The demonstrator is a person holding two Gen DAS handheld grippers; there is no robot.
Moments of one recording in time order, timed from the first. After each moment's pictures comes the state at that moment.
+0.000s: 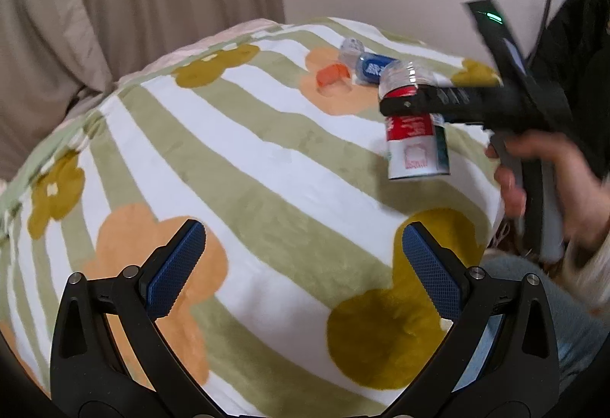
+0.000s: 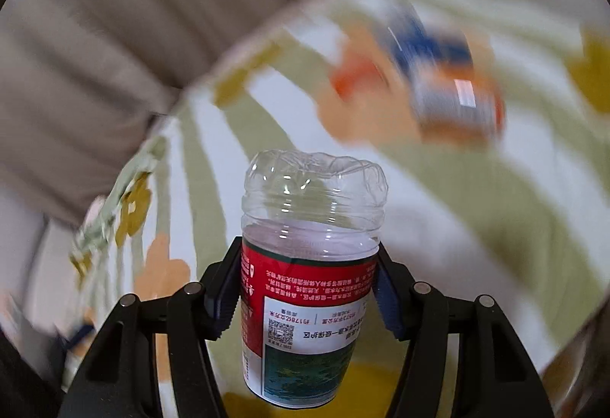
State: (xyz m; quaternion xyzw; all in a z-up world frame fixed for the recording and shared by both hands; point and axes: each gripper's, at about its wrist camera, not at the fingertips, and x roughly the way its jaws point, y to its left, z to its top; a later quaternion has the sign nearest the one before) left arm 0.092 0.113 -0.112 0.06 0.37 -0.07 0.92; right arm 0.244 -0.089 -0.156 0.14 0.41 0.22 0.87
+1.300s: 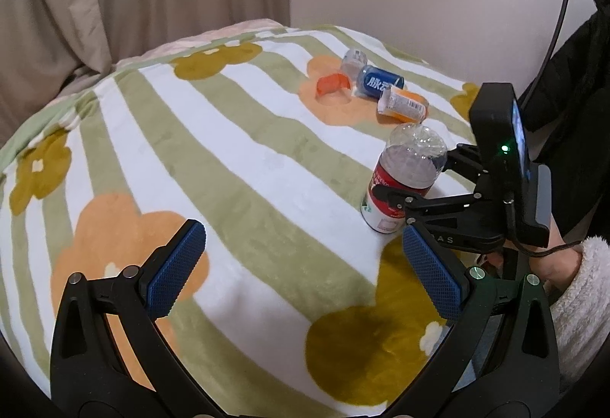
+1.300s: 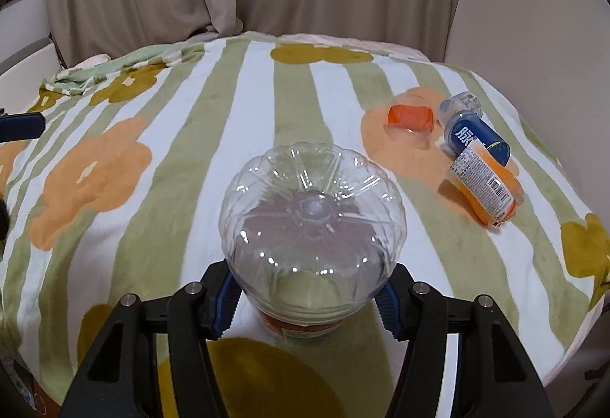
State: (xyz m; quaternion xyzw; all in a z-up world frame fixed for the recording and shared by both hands) left arm 0.101 0.118 -0.114 0.01 0.36 -0.07 0.93; right arm 0.203 -0.040 -0.190 -0.14 0.34 0.26 0.89
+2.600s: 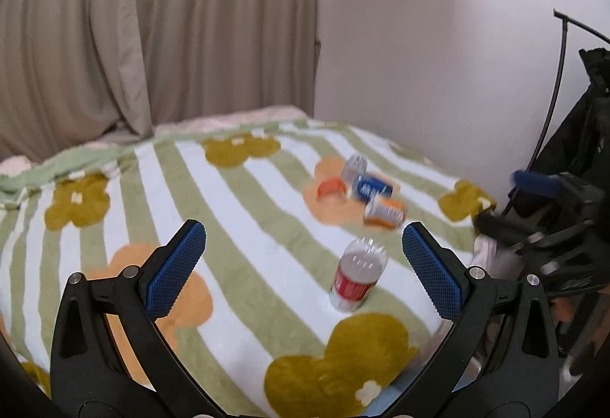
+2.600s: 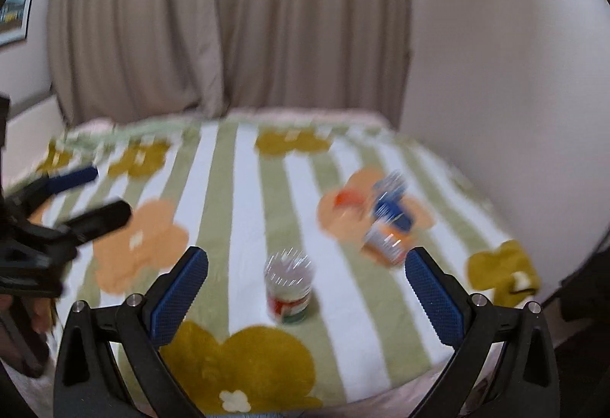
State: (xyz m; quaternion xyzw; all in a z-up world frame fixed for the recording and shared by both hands) left arm 0.037 0.075 -0.004 -0.03 0.21 -0.01 0.98; right arm 0.086 -0.117 -0.014 -0.10 0.23 0.22 0.94
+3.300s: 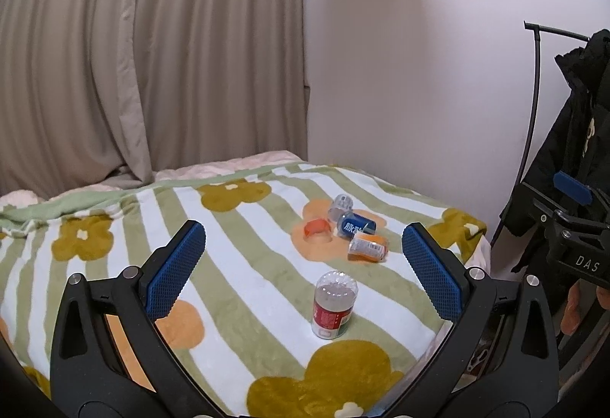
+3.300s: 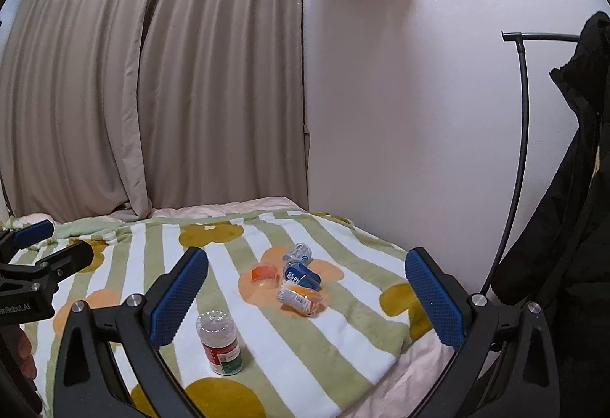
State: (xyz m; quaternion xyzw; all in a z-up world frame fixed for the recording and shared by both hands) left arm 0.001 0.030 0.016 0.00 0.13 -0.01 0.99; right arm 0.023 -0.184 0.007 -0.02 0.08 0.07 0.99
